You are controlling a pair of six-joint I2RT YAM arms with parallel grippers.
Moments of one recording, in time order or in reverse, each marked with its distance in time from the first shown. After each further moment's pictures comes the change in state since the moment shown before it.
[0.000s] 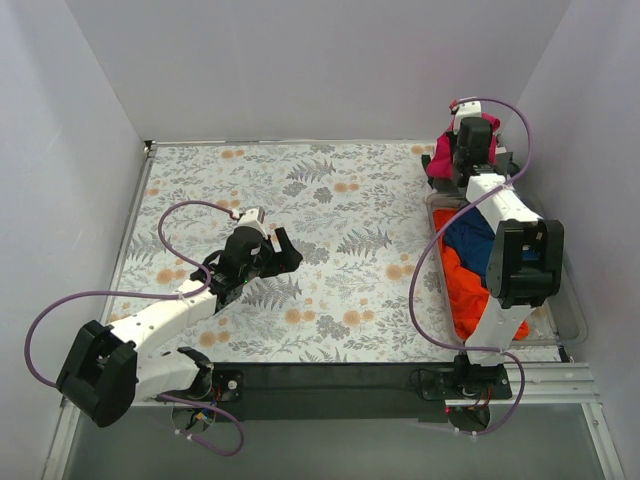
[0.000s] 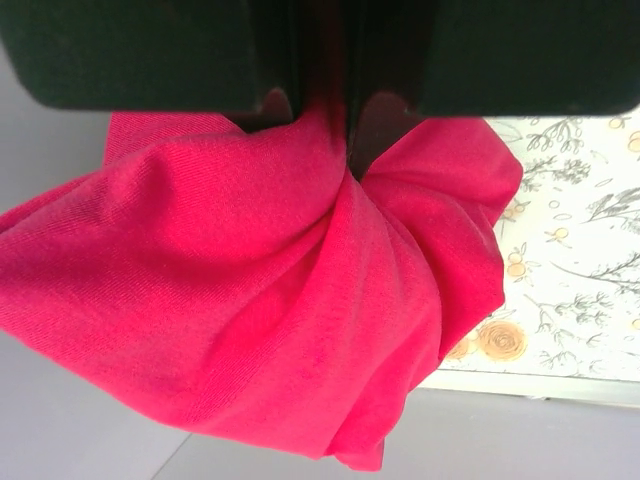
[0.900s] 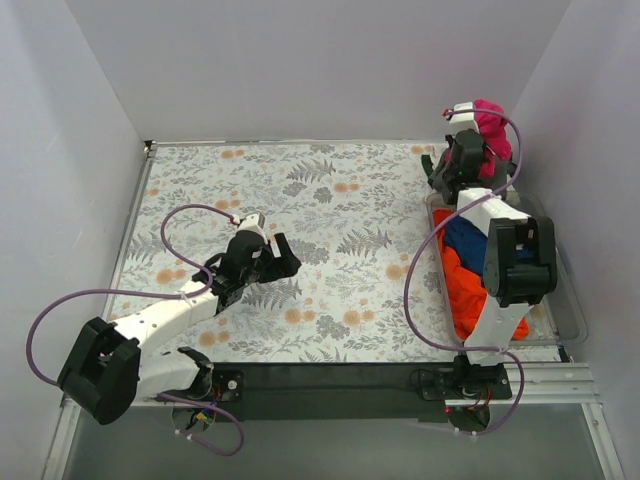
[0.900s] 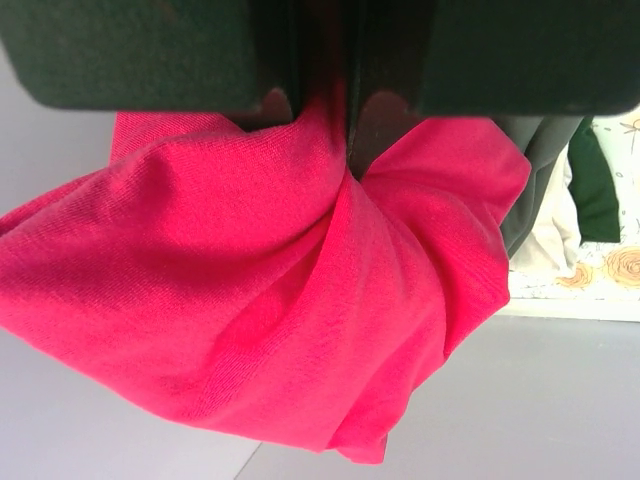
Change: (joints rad) left arm 0.000 0.013 -0.028 -0.011 0.000 -0.011; right arm 0.034 0.014 -0.176 0.476 0.223 -0.240
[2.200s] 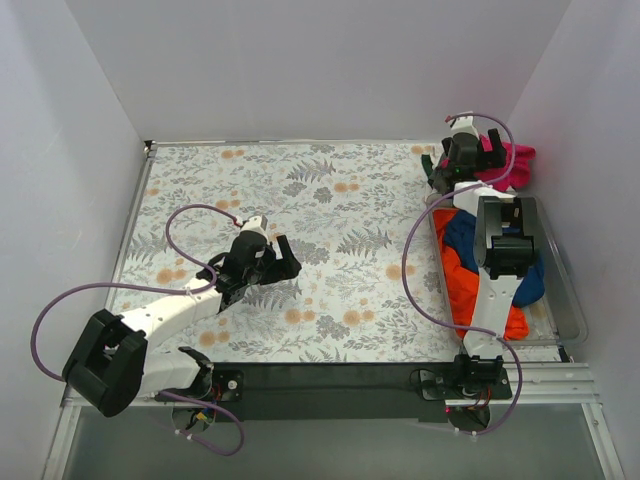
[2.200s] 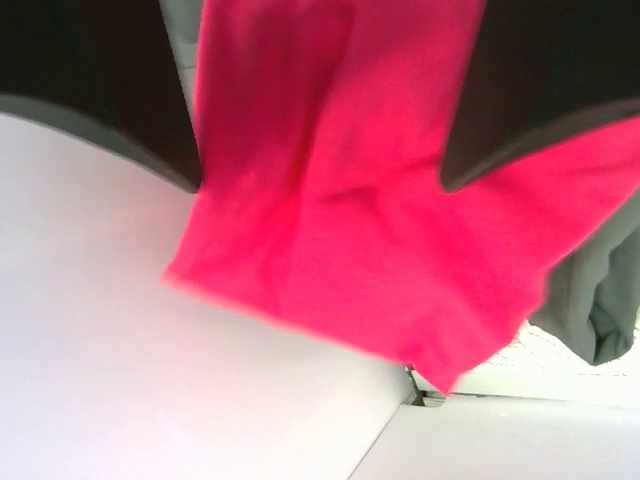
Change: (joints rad) left arm 0.000 0.045 0.000 0.000 0.005 0.003; right arm -0.052 0.279 0.171 0.002 0.135 -0.061
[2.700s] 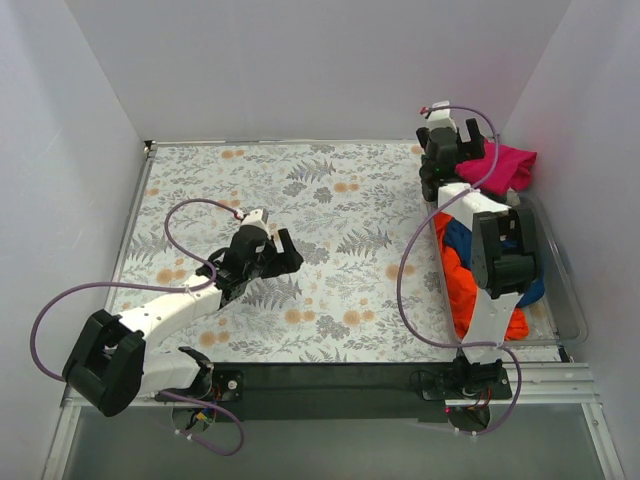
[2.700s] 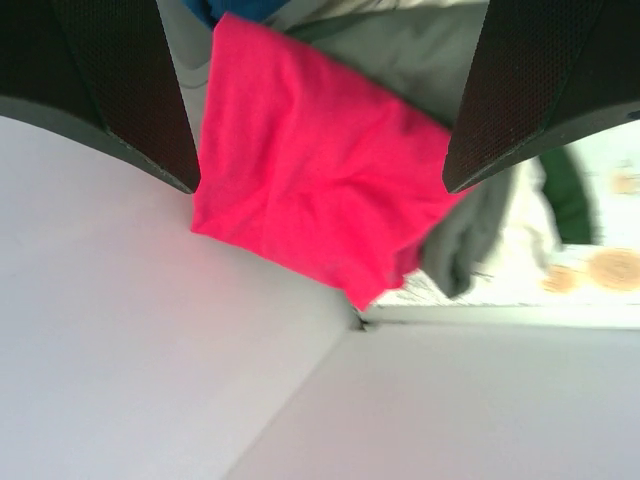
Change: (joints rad) left arm 0.000 0.005 0.033 -0.001 -0.005 0.015; right arm 0.130 -0.145 -0.060 -0.006 0.031 0.022
